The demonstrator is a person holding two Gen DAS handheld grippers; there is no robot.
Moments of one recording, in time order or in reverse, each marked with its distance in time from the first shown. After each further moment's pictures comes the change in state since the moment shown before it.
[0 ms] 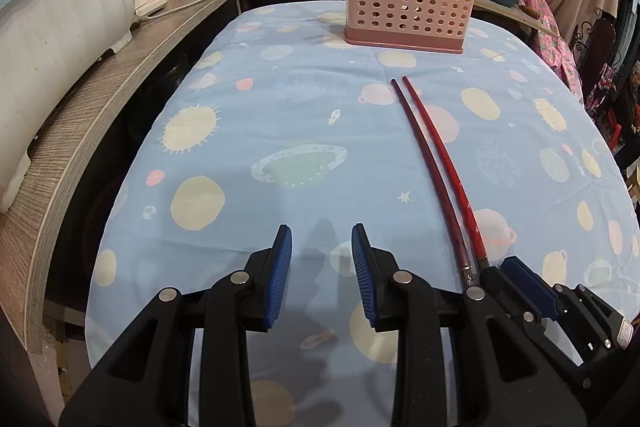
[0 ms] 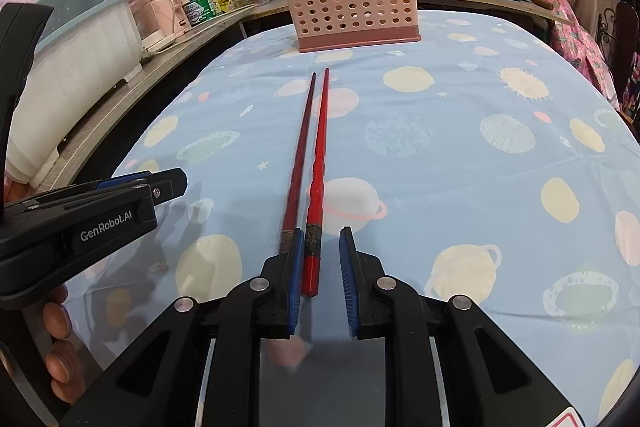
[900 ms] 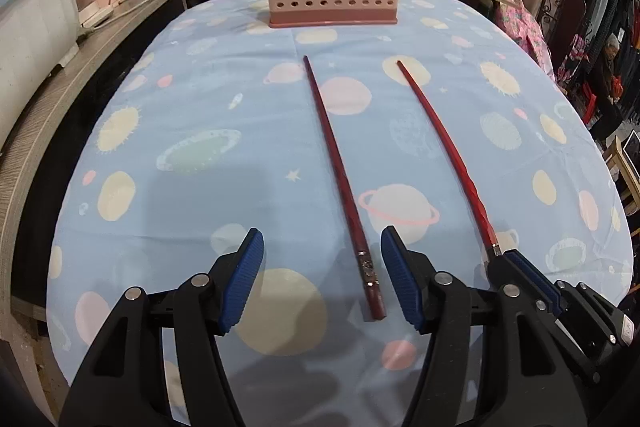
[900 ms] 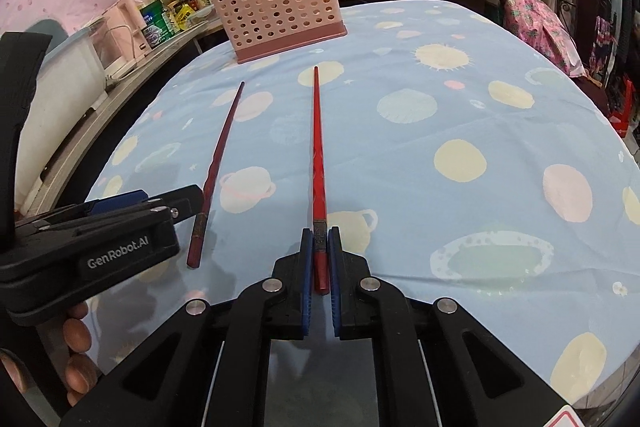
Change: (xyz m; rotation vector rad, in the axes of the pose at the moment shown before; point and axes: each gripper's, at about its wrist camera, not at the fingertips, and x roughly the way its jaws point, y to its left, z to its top) left arm 0.008 -0.067 -0.010 0.086 0.048 -0.089; right arm -0.027 -0.058 -0.016 0.128 -0.012 -0.064
